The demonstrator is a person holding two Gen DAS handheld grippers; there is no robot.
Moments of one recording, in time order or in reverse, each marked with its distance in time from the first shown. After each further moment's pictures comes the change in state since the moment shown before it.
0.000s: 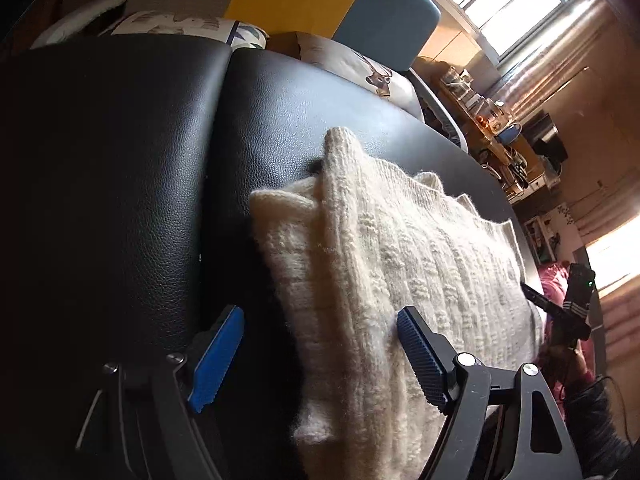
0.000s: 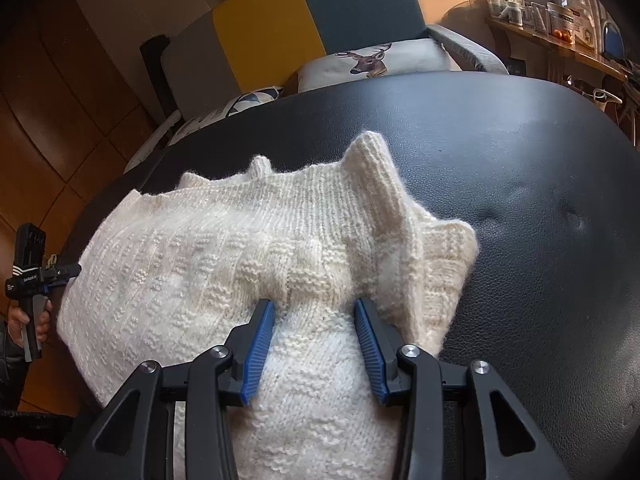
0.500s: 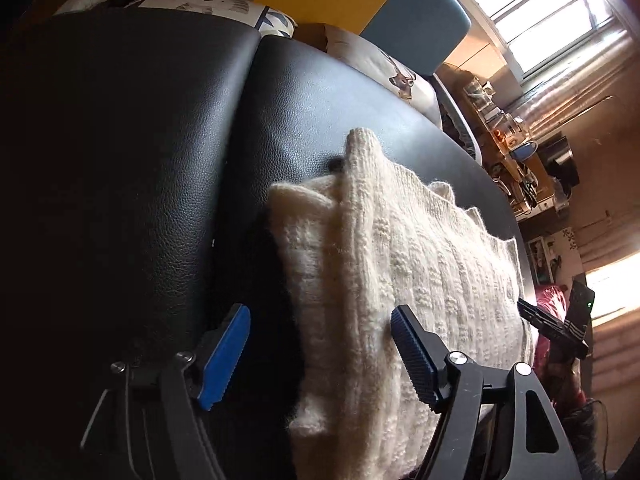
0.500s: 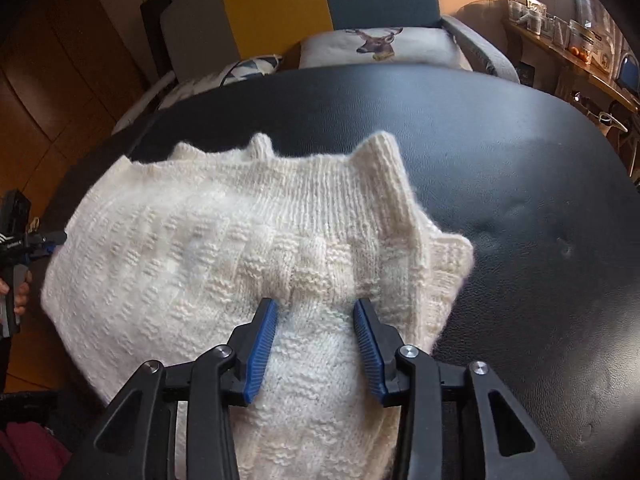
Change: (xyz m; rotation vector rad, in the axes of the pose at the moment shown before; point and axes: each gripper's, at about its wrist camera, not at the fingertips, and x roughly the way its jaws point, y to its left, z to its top) left arm -0.005 0.011 0.003 -0.139 0.051 0.000; right arm -0.001 0.009 0.012 -0.087 0.118 -0.049
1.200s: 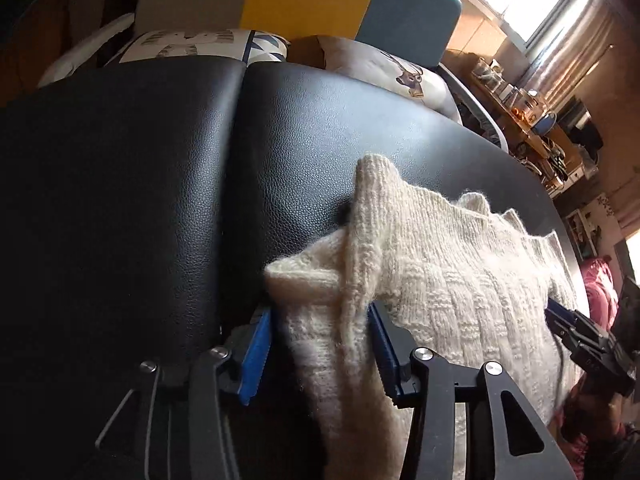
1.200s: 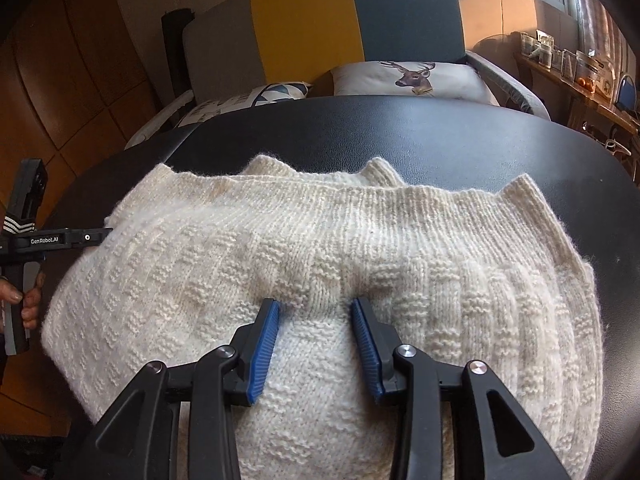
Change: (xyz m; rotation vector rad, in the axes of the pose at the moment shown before) left arm 0.019 -0.014 0.029 0.132 -0.049 0.168; right arm 0.037 0.116 0.007 -0.029 -0.130 -0.053
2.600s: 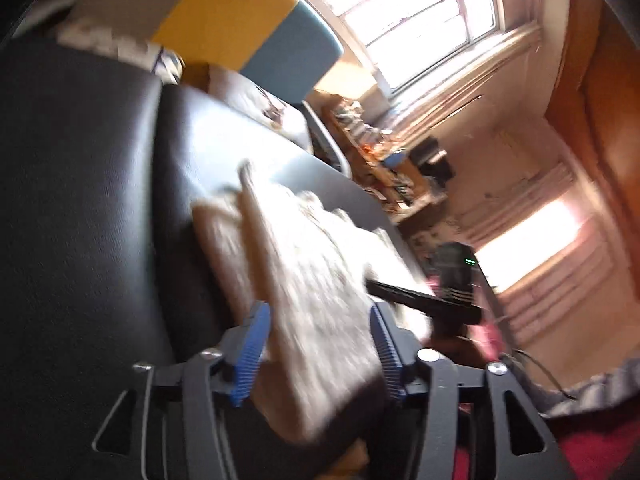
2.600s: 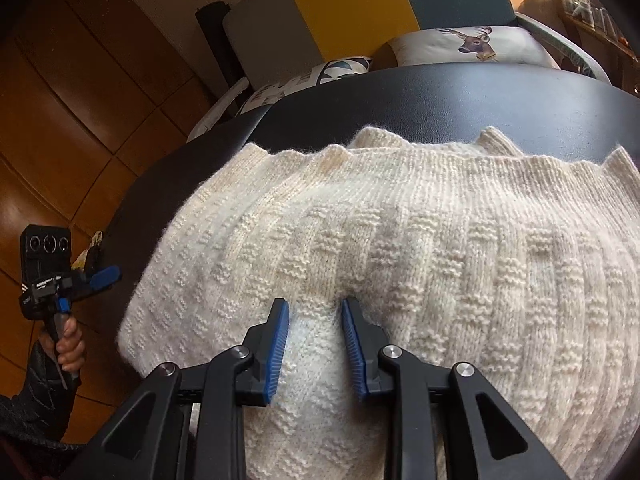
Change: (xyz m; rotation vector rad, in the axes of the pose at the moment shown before) left arm -0.090 0.036 -0.040 0.075 -0.110 -0.567; right arm 0.017 0.043 0.008 0.073 0.089 0.262
